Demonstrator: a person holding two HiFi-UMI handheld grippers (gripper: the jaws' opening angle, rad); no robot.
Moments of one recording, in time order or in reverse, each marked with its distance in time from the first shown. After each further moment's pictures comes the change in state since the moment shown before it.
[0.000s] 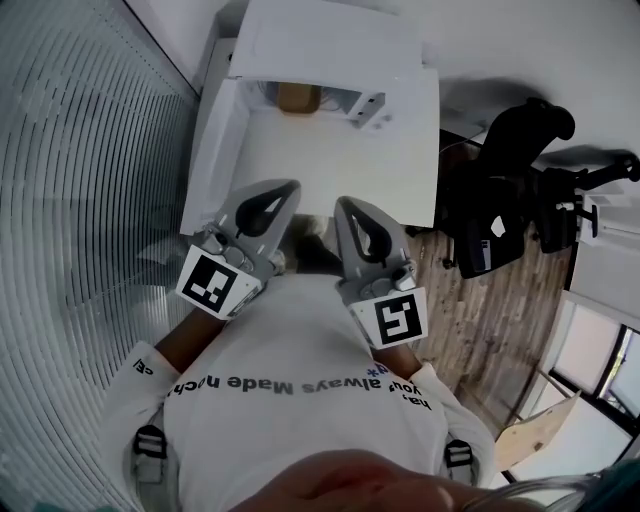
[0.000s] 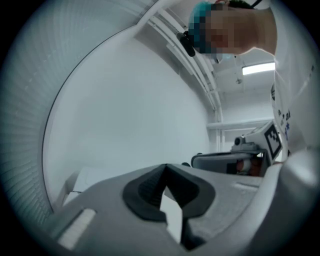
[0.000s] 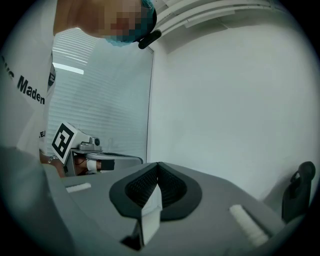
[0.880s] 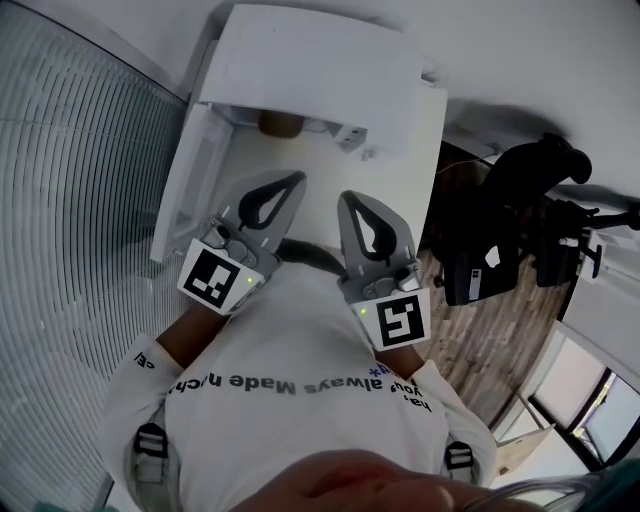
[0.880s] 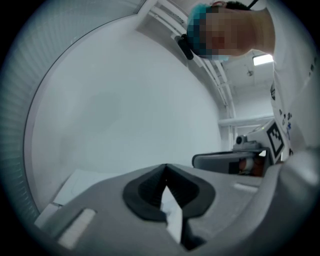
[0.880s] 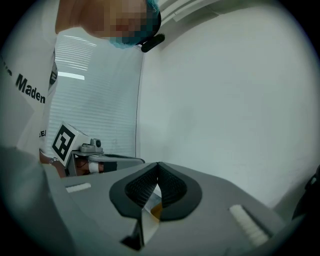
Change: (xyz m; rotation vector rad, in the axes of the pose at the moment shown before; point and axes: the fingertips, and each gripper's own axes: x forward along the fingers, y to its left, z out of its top) left arm 0.157 0.046 0.000 -0.015 0.015 0.106; right arm 0.061 -0.153 0.002 0.026 0.002 0.098
